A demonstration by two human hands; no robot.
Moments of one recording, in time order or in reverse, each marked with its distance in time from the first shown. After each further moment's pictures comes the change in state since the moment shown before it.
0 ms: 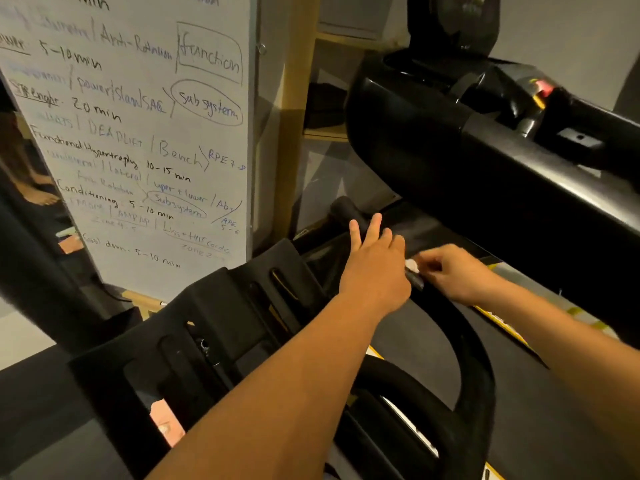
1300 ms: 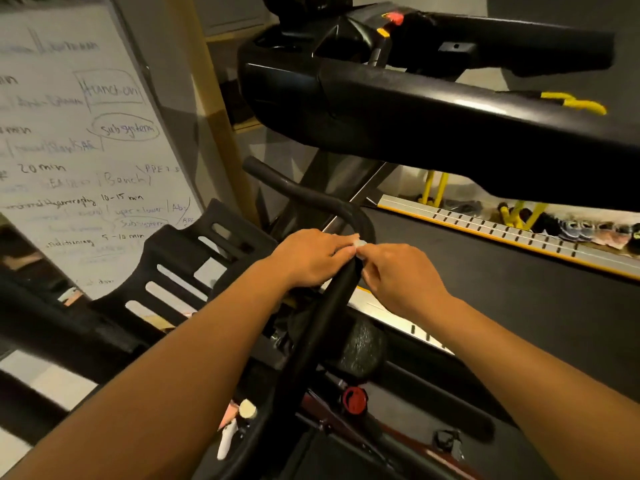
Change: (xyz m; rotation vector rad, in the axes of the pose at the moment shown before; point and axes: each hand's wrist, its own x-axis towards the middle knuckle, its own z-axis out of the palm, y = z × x) left_hand -0.122 0.073 -0.020 0.153 -0.405 0.254; right_hand -0.240 -0.040 0.059 -0.008 0.436 -0.039
